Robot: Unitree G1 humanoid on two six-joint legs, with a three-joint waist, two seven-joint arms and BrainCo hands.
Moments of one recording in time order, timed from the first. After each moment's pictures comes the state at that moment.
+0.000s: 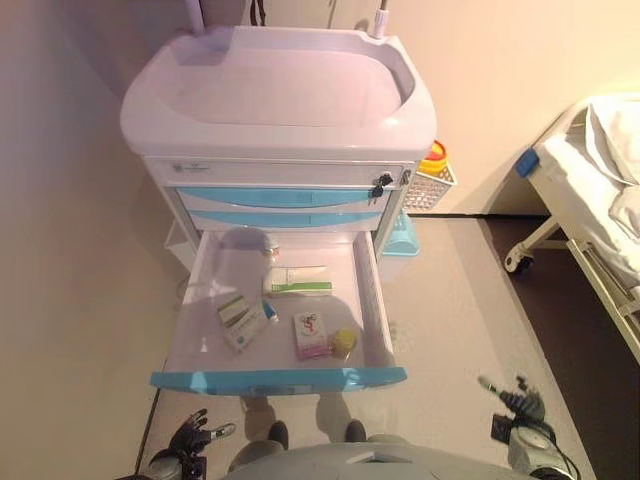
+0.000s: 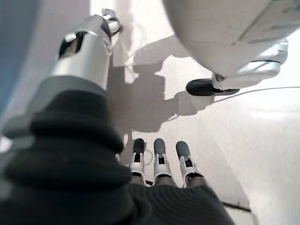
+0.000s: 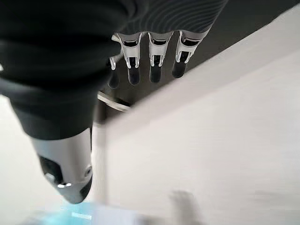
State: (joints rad) left arm 0.08 0.30 -0.10 1.27 -0.25 -0.24 -0.10; right arm 0.02 -0.35 -0.15 0.92 0.26 -0.24 -0.30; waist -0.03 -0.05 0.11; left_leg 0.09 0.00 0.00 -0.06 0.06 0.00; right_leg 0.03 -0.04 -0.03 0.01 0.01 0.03
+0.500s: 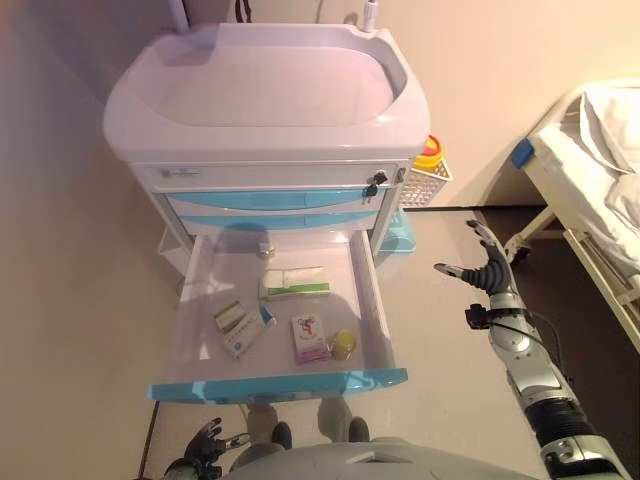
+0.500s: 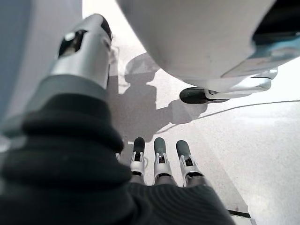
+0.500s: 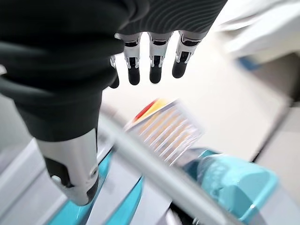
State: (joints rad) left arm 0.10 0.24 -0.11 1.24 -0.25 -0.24 -0.07; right arm -0.09 -0.54 0.10 0.29 -0.24 -0.28 -0.23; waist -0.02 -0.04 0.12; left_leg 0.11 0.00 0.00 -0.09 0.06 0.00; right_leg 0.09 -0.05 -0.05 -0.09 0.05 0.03
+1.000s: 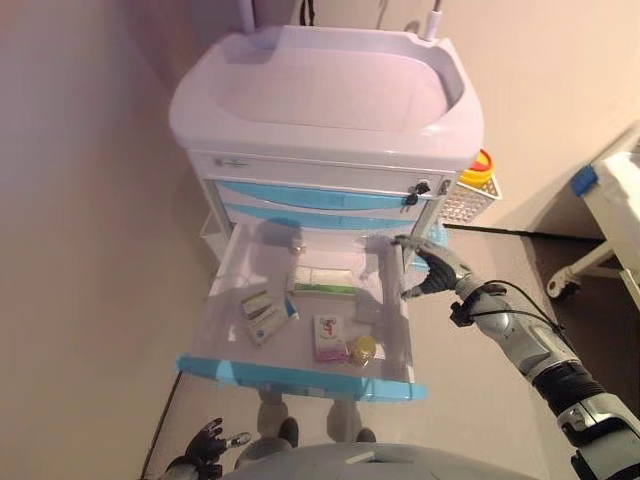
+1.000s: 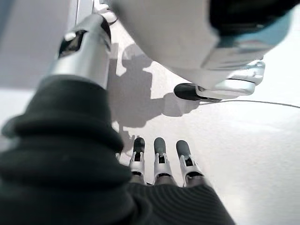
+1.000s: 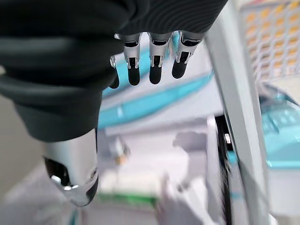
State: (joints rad) left arm 0.10 0.25 -0.11 1.23 -0.25 -0.18 -0.08; right arm -0.25 -0.66 0.39 0.39 -0.53 -0.27 0.04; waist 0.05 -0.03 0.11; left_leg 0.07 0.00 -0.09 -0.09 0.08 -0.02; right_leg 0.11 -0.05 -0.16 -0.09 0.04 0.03
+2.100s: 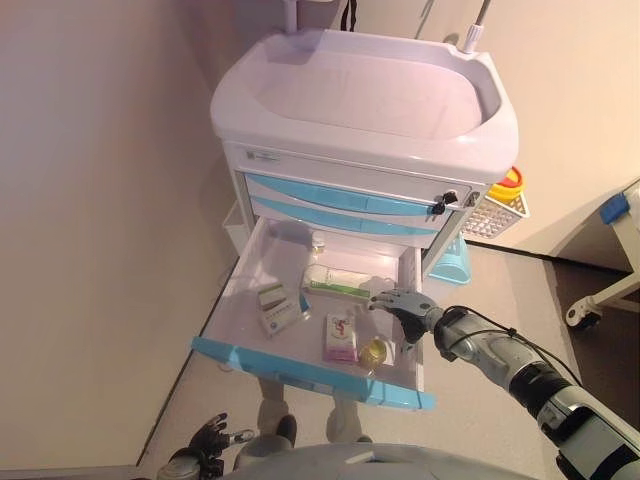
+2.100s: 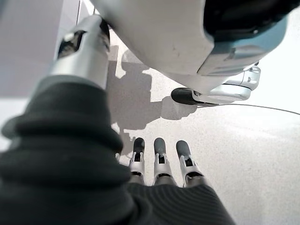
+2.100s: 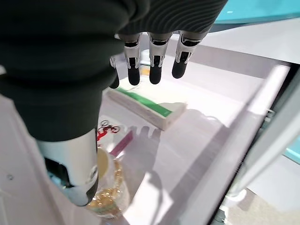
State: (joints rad) left arm 0.08 0.26 -0.16 1.20 -0.21 -0.16 -0.10; right arm -0.31 -0.62 0.65 0.50 -0.91 -0.33 0.07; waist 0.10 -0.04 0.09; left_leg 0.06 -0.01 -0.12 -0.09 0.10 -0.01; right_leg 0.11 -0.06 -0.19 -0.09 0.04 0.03
